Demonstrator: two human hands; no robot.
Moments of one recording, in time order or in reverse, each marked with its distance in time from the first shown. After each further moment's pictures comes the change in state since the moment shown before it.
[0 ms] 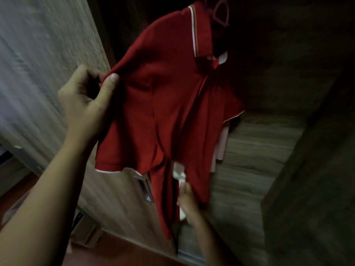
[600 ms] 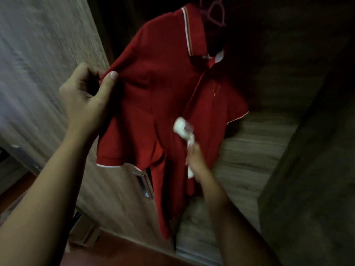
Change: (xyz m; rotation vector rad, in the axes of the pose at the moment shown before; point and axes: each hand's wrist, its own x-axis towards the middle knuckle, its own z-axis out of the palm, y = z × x) left_hand 0.001 0.001 0.000 -0.062 -0.002 -0.034; right_hand 0.064 -0.082 -0.055 0.142 0.114 -0.163
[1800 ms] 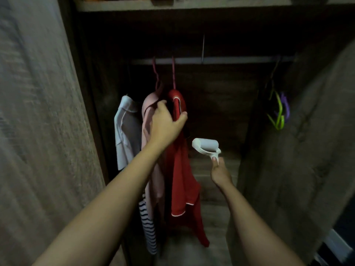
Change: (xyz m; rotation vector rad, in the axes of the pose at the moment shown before) left_hand 0.007 0.101 0.164 0.070 -0.359 -0.174; right_hand -0.033 -0.096 -0.190 -0.300 0.344 -0.004
